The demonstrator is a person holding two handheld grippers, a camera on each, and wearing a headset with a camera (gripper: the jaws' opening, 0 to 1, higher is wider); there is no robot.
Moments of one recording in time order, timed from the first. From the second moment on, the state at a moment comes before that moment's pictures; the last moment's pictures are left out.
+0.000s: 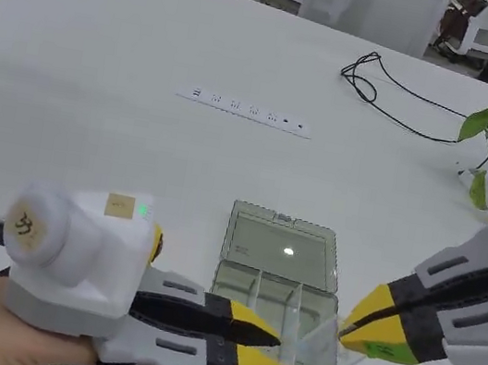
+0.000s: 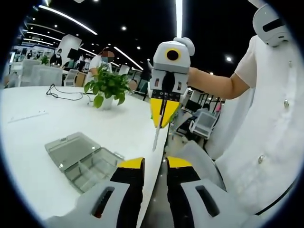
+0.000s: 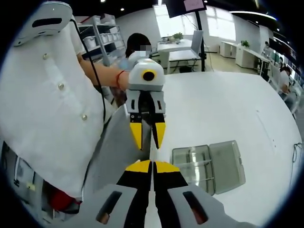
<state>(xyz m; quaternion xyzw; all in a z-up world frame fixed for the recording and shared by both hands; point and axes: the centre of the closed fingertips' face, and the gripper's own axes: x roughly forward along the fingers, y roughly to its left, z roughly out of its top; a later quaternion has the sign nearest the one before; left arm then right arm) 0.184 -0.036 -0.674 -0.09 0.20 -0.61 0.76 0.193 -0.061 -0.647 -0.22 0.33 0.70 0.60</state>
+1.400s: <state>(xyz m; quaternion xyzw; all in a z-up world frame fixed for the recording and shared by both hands) 0.223 0.014 -0.725 -0.05 0.23 -0.53 0.81 0.270 -0.051 -0.729 -0.24 0.34 0.65 0.64</state>
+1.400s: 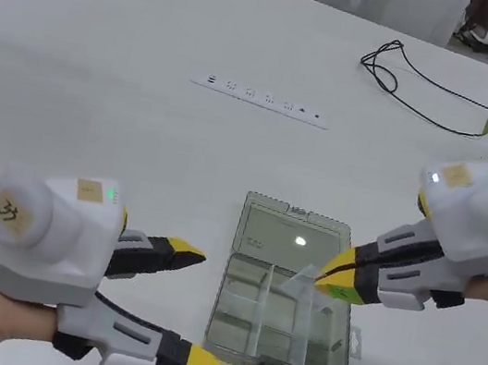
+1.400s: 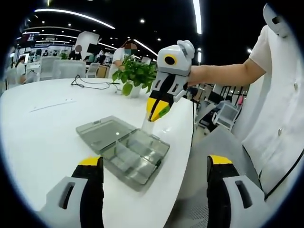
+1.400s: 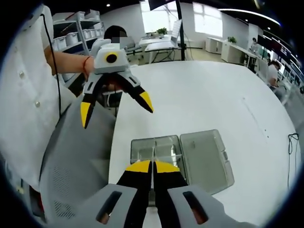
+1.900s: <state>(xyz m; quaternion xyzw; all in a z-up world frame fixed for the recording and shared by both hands) 0.223 0.013 -0.733 -0.04 0.24 -0.53 0.81 0.274 -0.056 -0.750 -0.23 0.34 0.64 0.65</state>
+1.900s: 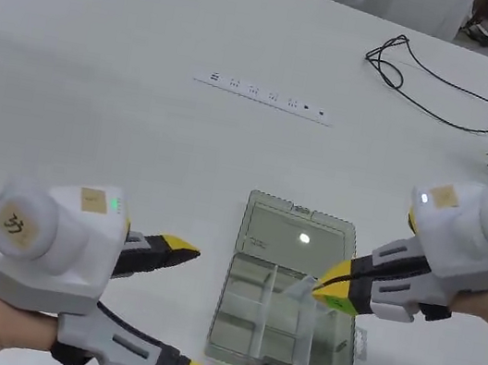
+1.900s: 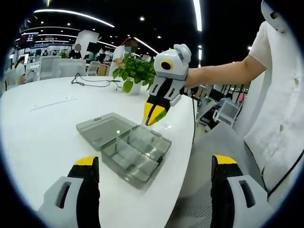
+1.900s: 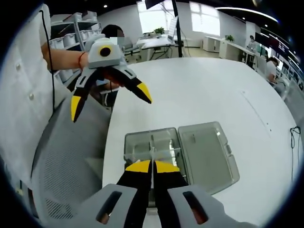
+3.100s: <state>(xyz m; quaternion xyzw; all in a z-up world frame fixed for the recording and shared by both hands) 0.222 0.010 -0.735 -0.05 0.25 -0.53 0.81 0.270 -0.050 -0.762 -0.27 0.30 0.66 0.63</state>
